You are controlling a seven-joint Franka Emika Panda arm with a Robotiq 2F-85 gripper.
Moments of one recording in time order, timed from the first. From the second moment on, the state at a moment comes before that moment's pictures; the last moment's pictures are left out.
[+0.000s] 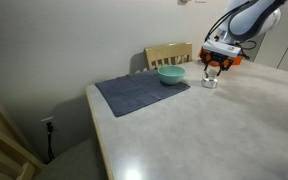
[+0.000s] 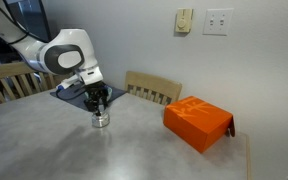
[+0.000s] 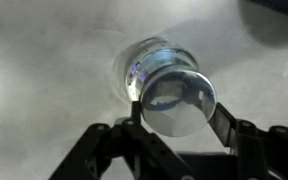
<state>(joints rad) 0.23 0.56 -0.19 -1.97 0.02 2.71 1.24</state>
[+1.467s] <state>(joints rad) 0.31 0.55 -0.22 -2.00 -0.04 2.77 1.29</state>
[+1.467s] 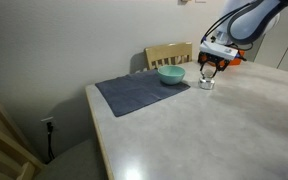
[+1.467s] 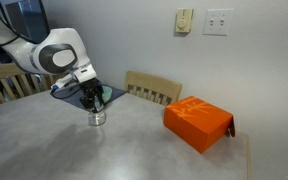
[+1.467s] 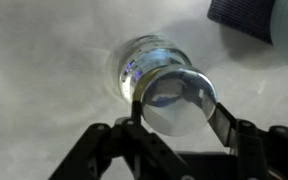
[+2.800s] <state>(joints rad) 0.29 0.48 -0.19 -2.06 -0.04 2.70 1.36</state>
